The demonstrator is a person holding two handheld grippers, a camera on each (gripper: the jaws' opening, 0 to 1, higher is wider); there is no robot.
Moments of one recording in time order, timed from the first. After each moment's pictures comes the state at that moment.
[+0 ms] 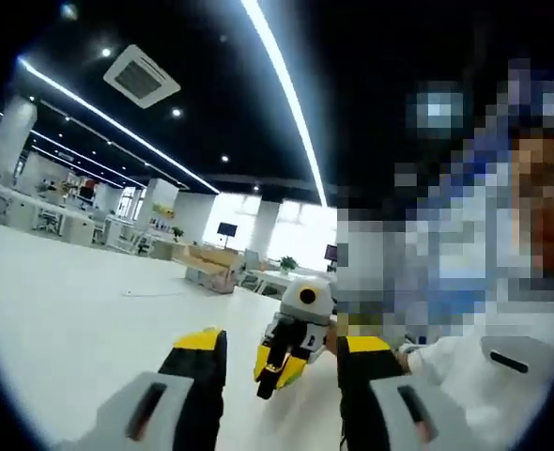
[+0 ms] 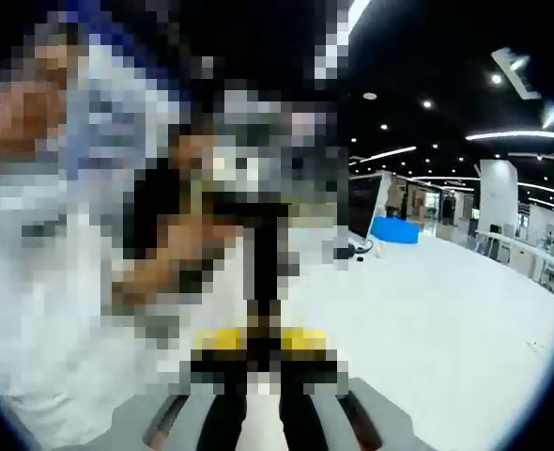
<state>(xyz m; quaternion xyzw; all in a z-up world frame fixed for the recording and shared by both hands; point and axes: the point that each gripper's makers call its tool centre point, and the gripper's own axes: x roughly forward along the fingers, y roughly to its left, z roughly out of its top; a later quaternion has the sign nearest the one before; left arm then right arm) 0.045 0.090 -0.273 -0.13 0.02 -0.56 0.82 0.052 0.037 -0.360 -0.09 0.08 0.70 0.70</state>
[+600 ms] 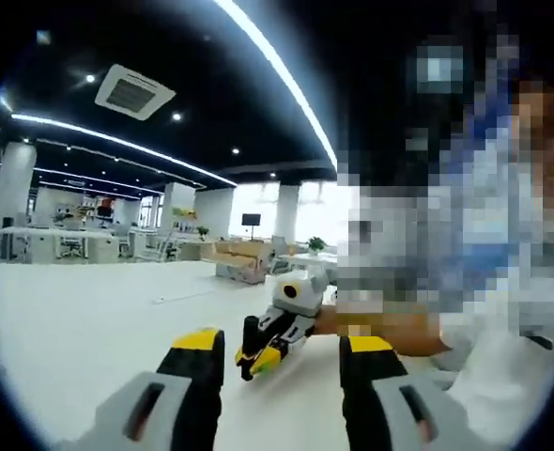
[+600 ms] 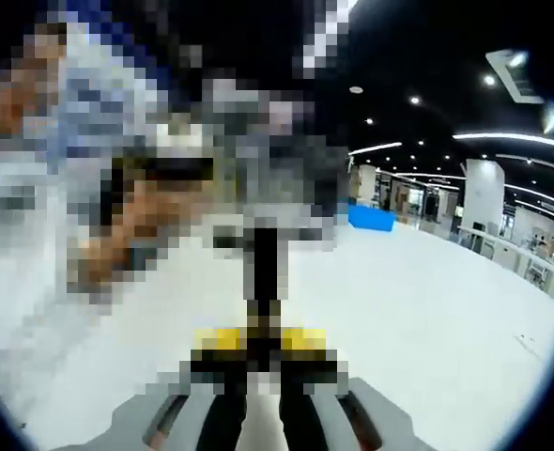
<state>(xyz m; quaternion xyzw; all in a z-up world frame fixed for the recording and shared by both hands) 0.053 0.099 -0.276 -0.04 0.02 -0.51 0.86 0.129 0.029 -0.397 -0.11 0.09 0.66 0.74</state>
